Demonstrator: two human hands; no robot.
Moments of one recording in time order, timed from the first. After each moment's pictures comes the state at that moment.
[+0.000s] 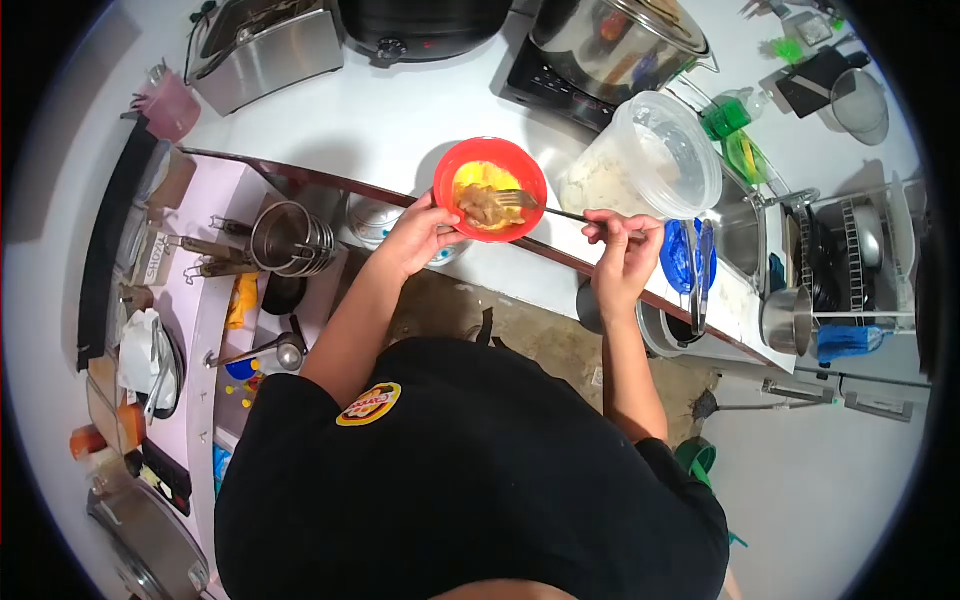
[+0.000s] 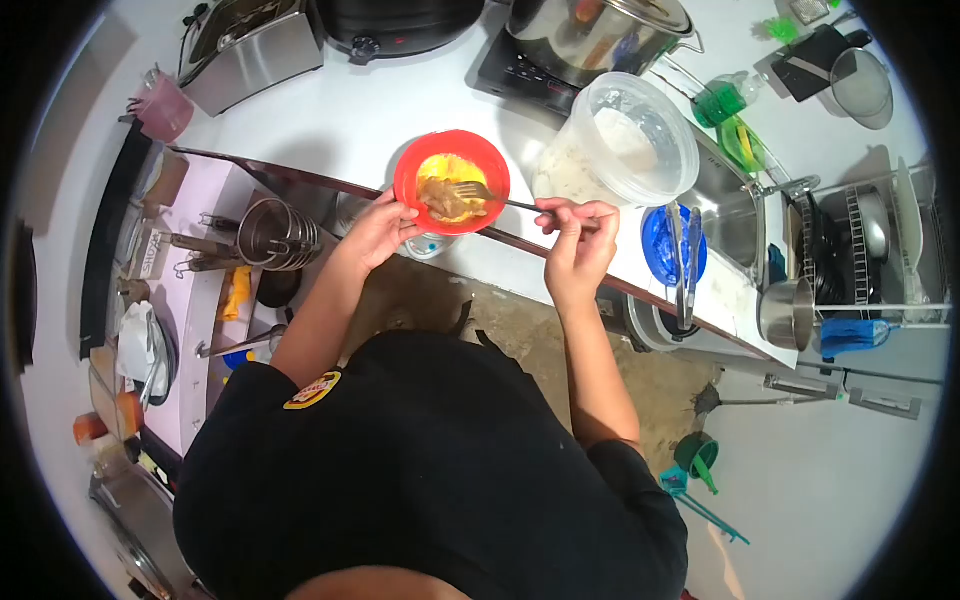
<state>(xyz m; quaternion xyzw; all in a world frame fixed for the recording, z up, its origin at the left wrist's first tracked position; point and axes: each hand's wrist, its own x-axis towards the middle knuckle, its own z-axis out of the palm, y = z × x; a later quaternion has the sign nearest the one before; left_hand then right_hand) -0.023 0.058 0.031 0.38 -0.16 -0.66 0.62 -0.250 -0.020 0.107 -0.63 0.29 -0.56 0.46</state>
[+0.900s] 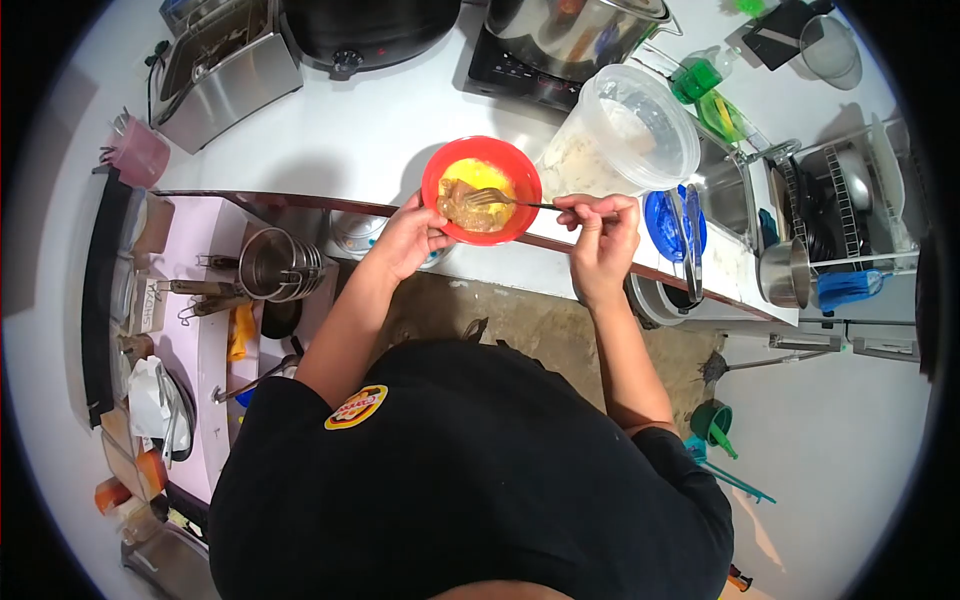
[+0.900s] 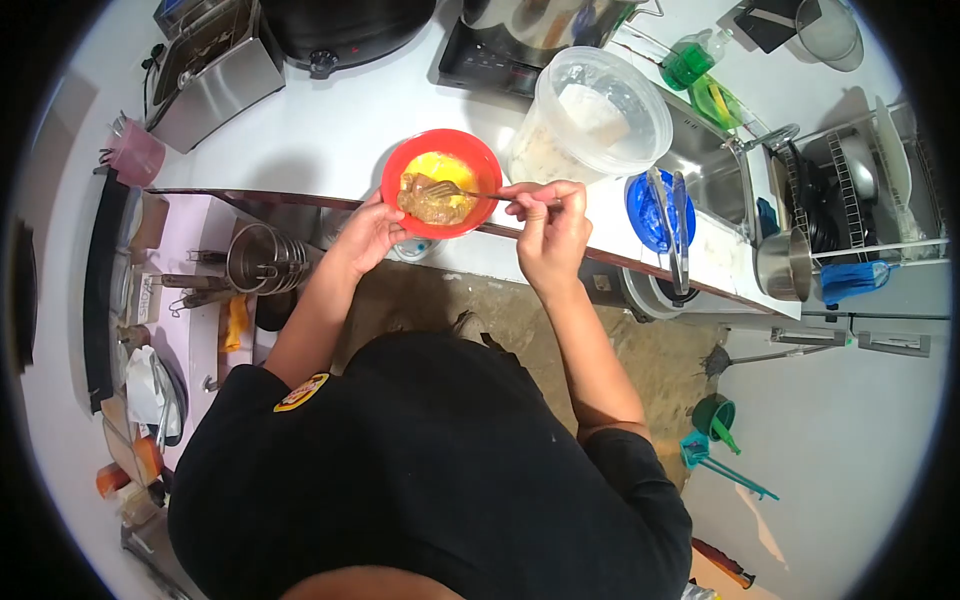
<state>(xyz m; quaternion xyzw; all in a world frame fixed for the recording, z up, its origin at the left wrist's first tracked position) -0.025 0.046 0.034 0.38 -0.18 -0.69 0.59 -0.242 -0.011 0.118 -0.69 0.29 -0.55 0.36</state>
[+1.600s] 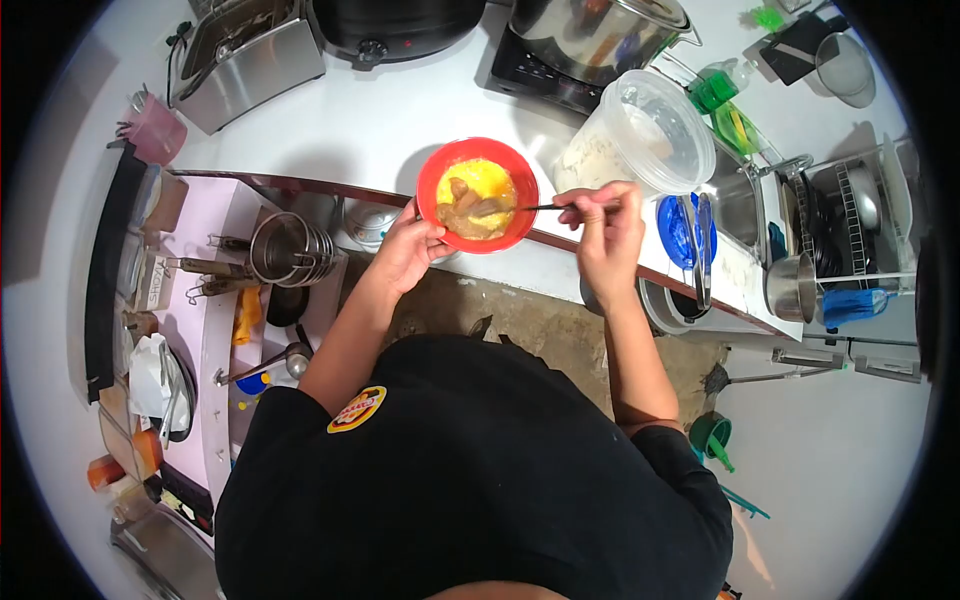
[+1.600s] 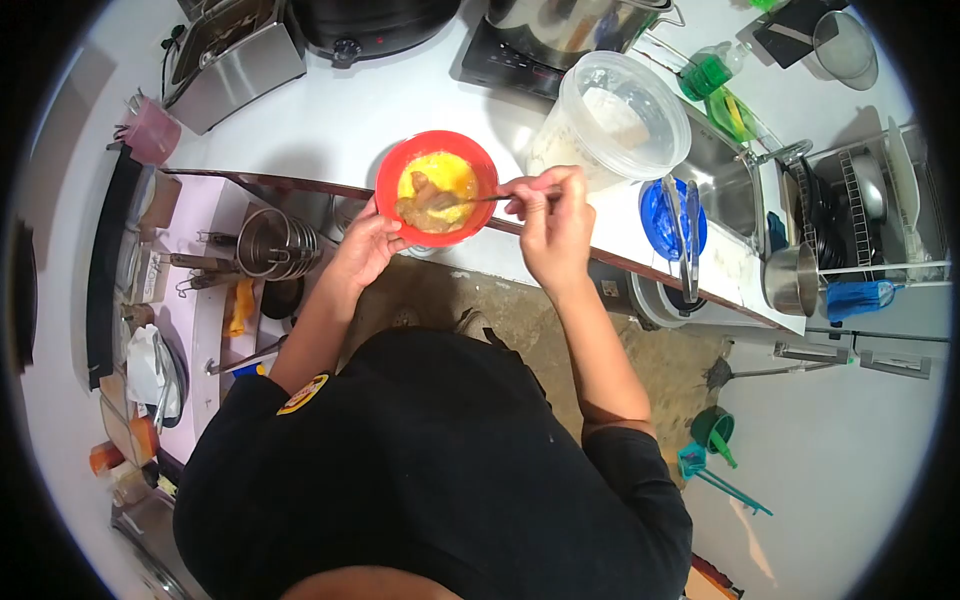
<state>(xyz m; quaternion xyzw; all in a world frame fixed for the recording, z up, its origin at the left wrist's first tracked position) -0.021 0.082 0.034 0.36 -0.15 -0.66 0.65 -0.230 -0.004 0.136 -0.72 0.30 -0.48 0.40</state>
